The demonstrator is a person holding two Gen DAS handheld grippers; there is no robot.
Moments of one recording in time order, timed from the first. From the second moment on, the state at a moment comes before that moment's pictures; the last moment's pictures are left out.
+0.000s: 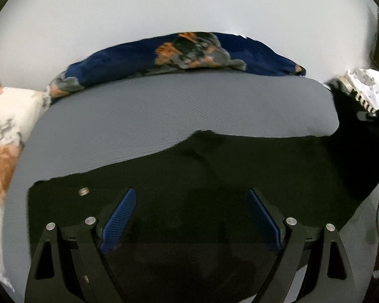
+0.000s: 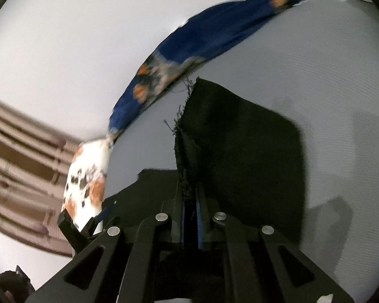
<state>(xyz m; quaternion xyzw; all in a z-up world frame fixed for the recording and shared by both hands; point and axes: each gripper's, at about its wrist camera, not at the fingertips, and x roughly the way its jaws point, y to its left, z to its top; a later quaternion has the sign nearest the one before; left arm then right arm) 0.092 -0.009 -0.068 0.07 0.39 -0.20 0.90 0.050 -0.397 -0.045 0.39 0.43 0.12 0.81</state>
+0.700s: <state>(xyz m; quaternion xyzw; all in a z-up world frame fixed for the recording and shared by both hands) 0.079 0.055 -0.077 -0.03 0.42 -0.22 0.88 0.121 -0.205 -0.118 0.25 0.55 0.18 0.78</state>
